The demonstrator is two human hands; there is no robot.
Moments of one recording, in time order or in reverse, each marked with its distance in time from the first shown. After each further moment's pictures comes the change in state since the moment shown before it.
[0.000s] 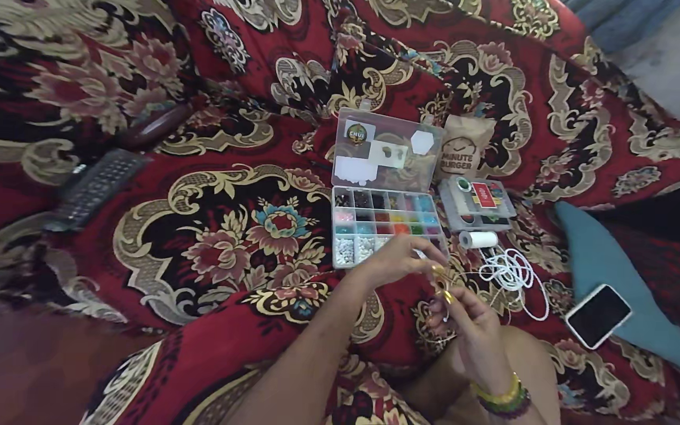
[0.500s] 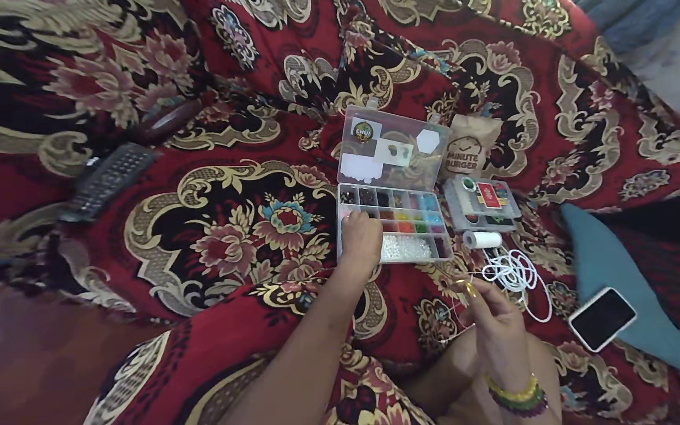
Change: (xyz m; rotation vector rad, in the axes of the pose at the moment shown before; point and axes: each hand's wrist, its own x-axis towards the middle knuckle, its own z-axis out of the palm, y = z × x) left_hand 0.001 -0.003 -0.025 1.030 0.298 -0.634; right_hand 0.007 -0.006 -0.013 -0.070 0.092 -0.159
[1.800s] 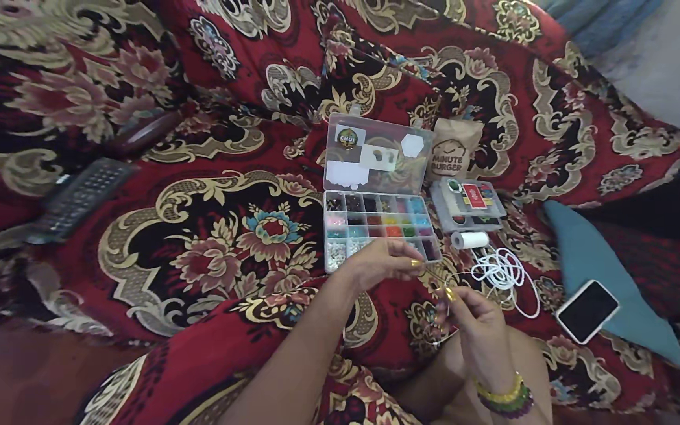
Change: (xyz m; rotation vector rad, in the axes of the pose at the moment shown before) left_hand -0.013 0.009 0.014 -1.350 -0.545 0.315; right_hand -0.004 -0.007 0.006 0.104 -0.038 0.086
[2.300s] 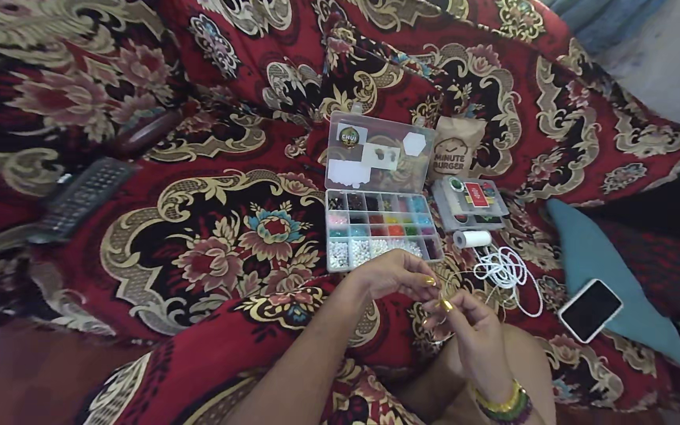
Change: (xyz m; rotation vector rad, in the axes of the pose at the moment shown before) left_hand 0.006 -0.012 0.009 -0.040 -0.228 -0.065; right_hand -0.008 0.004 0.006 -0.059 -0.075 -0.047
